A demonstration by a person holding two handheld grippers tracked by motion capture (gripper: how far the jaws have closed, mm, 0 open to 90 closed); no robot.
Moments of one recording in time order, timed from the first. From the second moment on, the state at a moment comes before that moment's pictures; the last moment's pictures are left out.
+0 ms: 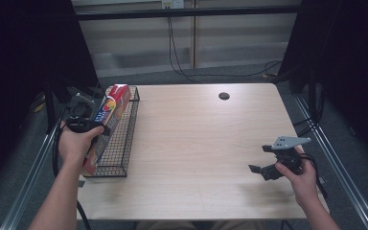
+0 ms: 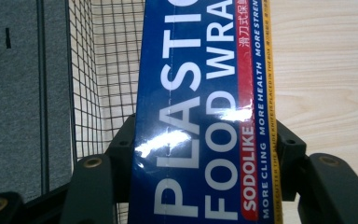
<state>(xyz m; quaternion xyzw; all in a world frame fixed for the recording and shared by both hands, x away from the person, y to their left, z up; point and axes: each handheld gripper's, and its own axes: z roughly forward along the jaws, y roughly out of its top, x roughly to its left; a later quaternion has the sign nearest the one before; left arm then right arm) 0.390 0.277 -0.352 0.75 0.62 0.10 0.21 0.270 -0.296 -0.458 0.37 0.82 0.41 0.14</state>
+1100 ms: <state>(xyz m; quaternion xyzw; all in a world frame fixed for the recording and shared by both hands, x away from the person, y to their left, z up) 0.391 0.269 -0.369 0.73 0.65 0.10 0.18 0.270 -0.295 -0.457 0.37 0.82 0.42 0.14</state>
